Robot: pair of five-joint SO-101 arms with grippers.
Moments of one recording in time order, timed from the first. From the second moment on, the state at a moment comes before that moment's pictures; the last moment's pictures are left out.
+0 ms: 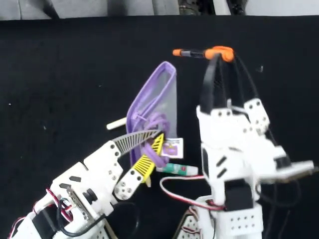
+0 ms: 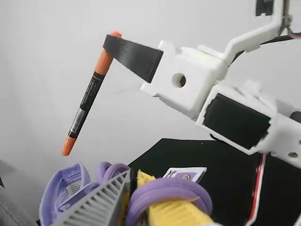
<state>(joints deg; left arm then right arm) 45.7 -104.4 68.7 36.7 -15.1 -6.2 -85.7 68.6 -10.2 -14.0</state>
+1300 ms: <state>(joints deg) 50.0 -104.4 68.7 37.1 -15.1 -15.8 -92.2 47.3 23.0 -4.7</state>
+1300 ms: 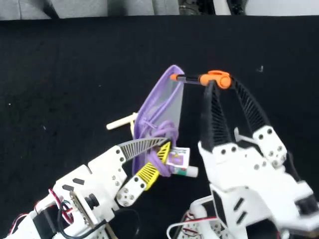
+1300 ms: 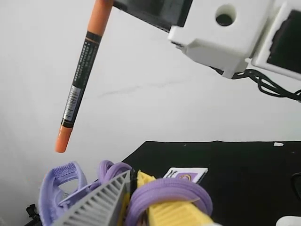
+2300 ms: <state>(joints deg) 50.4 -104.4 68.7 37.1 -15.0 -22.9 -87.2 43.9 43.5 7.3</state>
